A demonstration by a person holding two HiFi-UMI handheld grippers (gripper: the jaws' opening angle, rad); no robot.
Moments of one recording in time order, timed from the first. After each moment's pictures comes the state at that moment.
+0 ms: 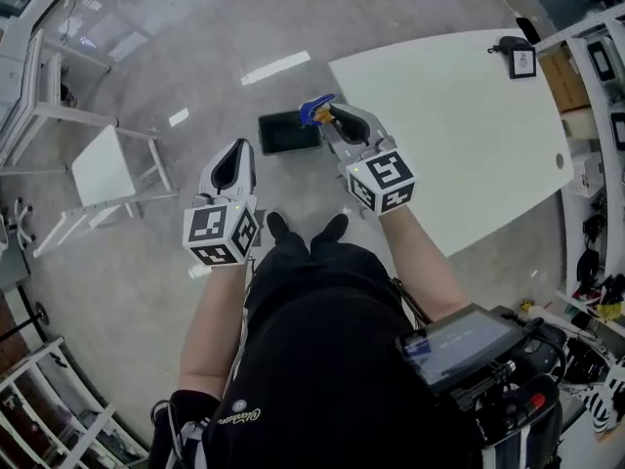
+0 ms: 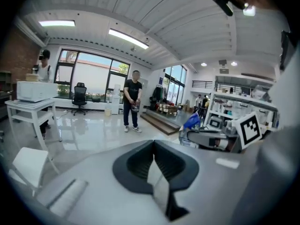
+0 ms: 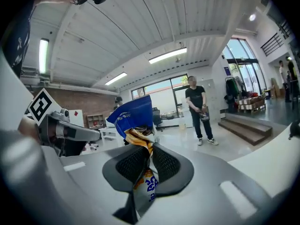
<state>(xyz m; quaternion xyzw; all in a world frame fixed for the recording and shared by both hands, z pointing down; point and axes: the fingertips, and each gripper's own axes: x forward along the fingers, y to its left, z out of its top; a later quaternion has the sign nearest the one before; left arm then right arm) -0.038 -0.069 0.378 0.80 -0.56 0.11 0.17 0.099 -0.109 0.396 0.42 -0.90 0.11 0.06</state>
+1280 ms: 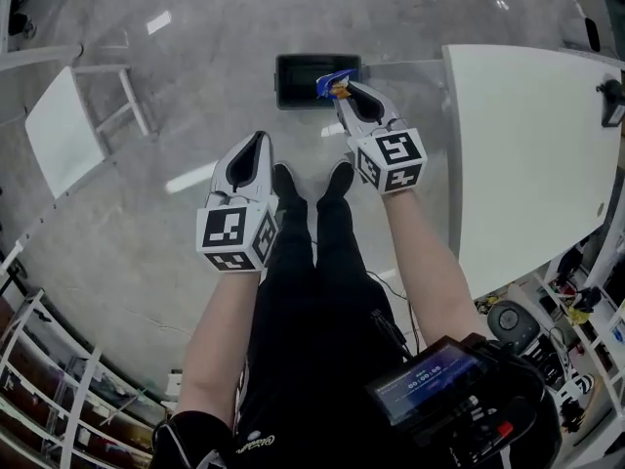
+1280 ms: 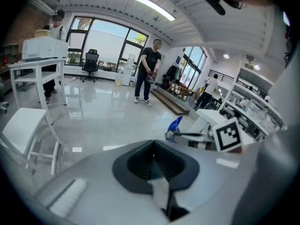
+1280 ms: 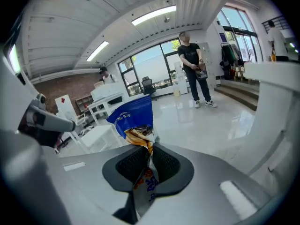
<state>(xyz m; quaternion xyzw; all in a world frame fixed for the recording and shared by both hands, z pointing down) -0.149 -0.141 0.626 0.74 -0.56 0.17 0.33 -0.023 -0.214 0.694 0.41 -0.85 0.25 0.20</state>
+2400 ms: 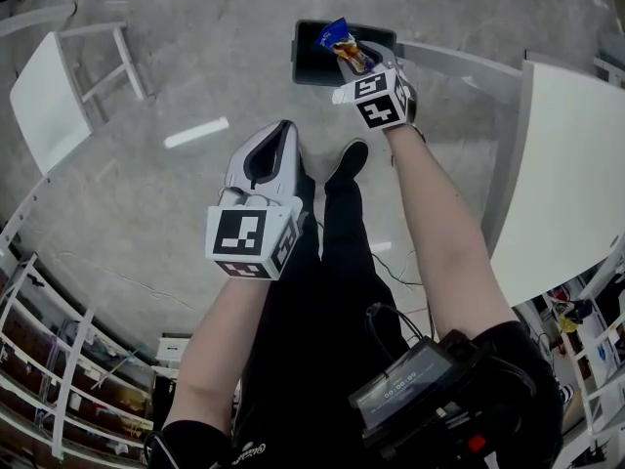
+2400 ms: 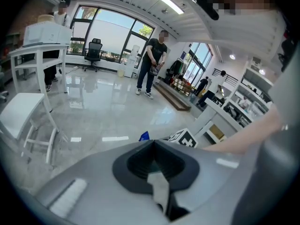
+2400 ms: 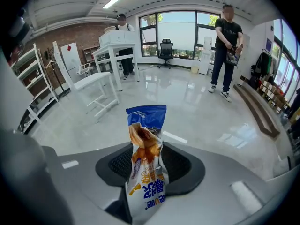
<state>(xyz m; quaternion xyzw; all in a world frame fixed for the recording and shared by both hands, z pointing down) -0.140 -0.143 0.682 0.73 -0.55 0.18 0.38 -0.044 -0.239 0.895 0.31 -0.82 0.17 0.45</state>
